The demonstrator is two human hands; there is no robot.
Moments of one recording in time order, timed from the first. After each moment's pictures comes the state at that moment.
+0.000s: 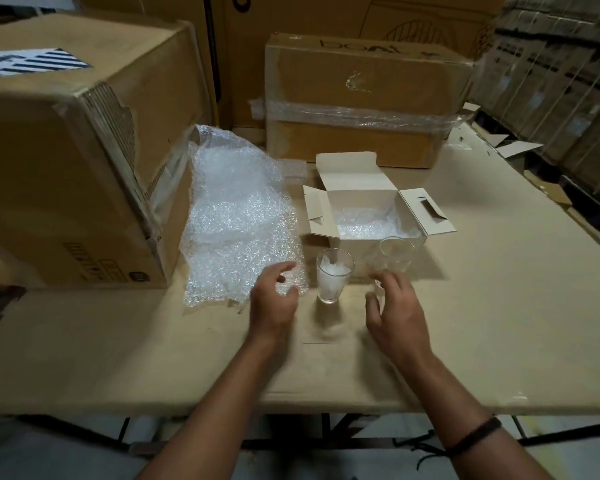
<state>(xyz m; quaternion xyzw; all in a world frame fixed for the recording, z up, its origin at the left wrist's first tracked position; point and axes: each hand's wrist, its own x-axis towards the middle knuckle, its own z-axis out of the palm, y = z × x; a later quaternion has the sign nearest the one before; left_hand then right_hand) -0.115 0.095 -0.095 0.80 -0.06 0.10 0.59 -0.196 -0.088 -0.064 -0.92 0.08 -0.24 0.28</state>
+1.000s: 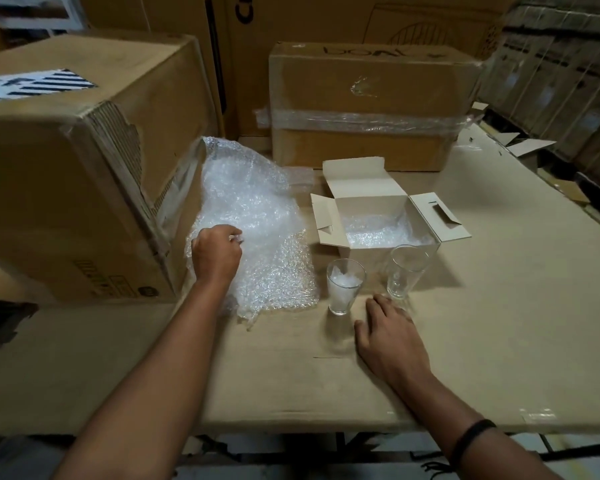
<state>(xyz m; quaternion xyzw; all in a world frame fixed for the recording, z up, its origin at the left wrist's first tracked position) 0.004 0.176 -0.056 0.92 -0.02 0.21 0.33 -0.184 -0.073 -0.093 -0.99 0.12 -0.02 0.10</state>
